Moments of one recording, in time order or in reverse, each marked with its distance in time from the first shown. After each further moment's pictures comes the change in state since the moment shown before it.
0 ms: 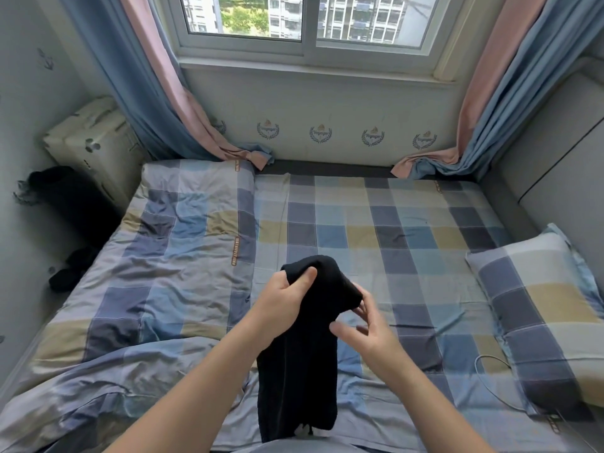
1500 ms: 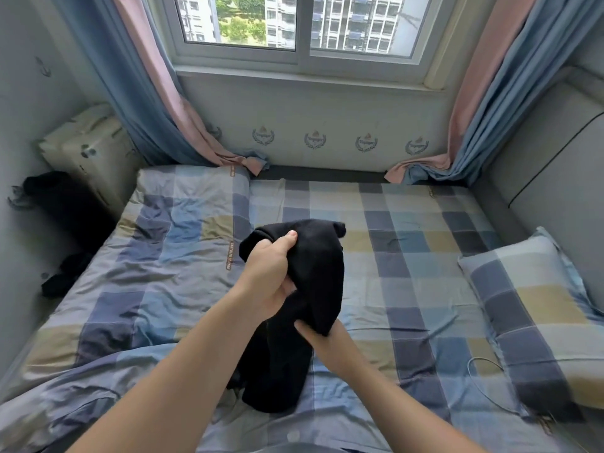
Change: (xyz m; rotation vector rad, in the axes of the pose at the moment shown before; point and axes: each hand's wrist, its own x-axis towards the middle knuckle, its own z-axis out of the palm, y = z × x) left_hand 0.017 0.050 0.013 -0.465 0.201 -0.162; right_hand 0.030 0.032 0.041 -0.053 0.014 0.014
